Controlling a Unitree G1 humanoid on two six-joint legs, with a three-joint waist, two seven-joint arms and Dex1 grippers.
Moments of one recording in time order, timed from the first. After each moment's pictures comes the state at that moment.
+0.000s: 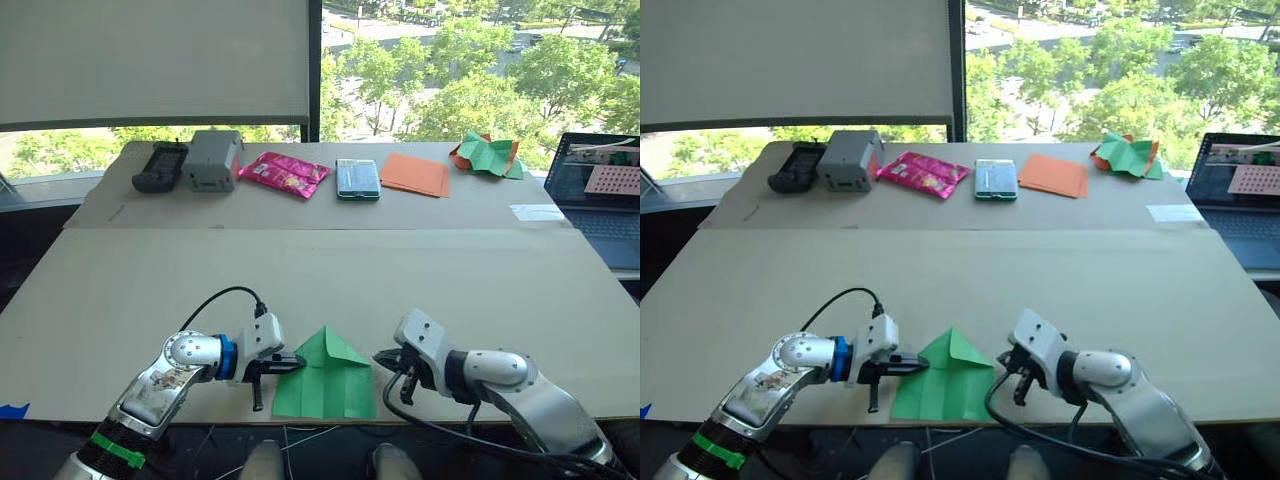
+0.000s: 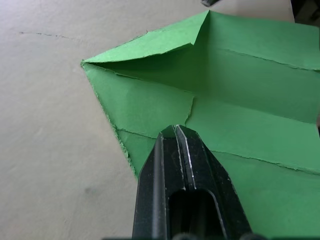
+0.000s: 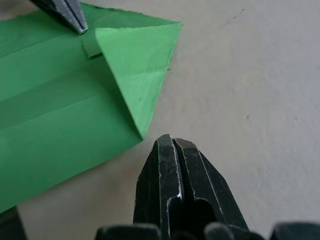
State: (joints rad) left arm -0.17 0.64 -0.31 -0.18 -0.20 0.32 -1.03; right arm 0.07 -0.81 0.18 -0.71 0.28 0.83 0.87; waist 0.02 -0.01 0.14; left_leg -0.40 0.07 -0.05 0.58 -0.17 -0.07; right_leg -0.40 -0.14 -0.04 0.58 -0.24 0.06
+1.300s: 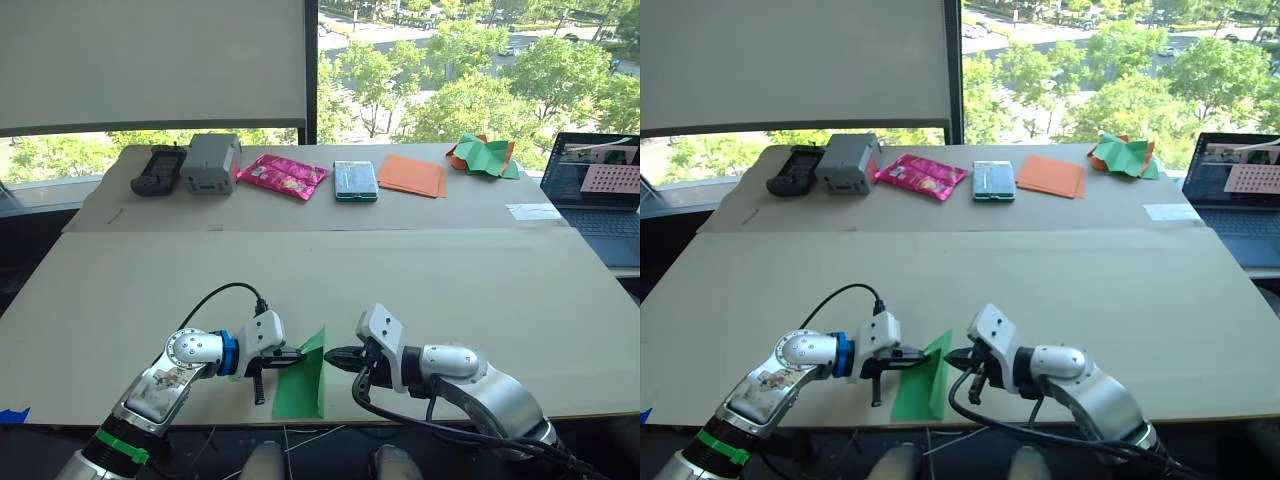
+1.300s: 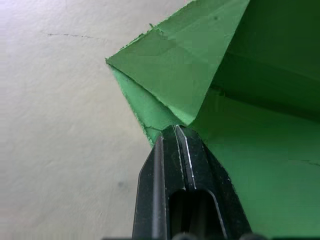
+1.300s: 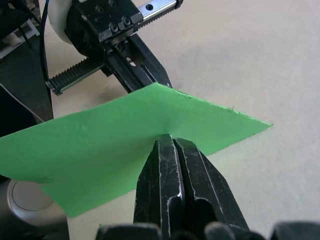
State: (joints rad) left arm -0.17 0.66 -0.28 -0.17 -0.19 0.34 -1.00; right arm -0.18 -0.48 0.36 -0.49 0.31 0.75 0.72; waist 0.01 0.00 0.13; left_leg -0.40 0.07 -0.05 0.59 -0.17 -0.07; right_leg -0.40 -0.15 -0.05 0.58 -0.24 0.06
